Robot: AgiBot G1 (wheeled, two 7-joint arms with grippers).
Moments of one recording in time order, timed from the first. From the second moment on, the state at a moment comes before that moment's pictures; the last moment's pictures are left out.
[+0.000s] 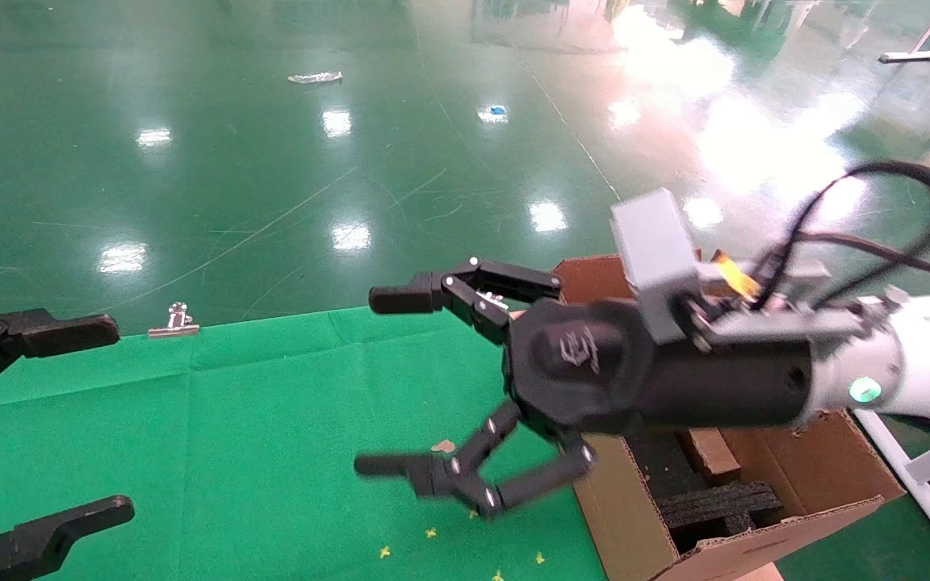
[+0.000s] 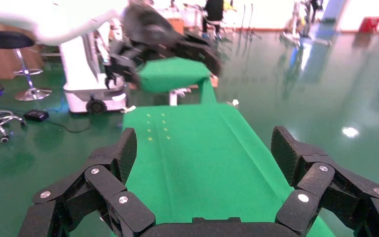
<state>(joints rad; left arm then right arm) -1.08 0.60 0.30 -1.28 0.72 1.49 -0.18 1.10 -0.61 -0.31 1.26 -0.74 -1.49 0.20</state>
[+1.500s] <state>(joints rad) -1.08 0.60 0.30 -1.28 0.72 1.49 -0.18 1.07 -0.61 -0.28 1.28 -0.73 -1.50 0.19</state>
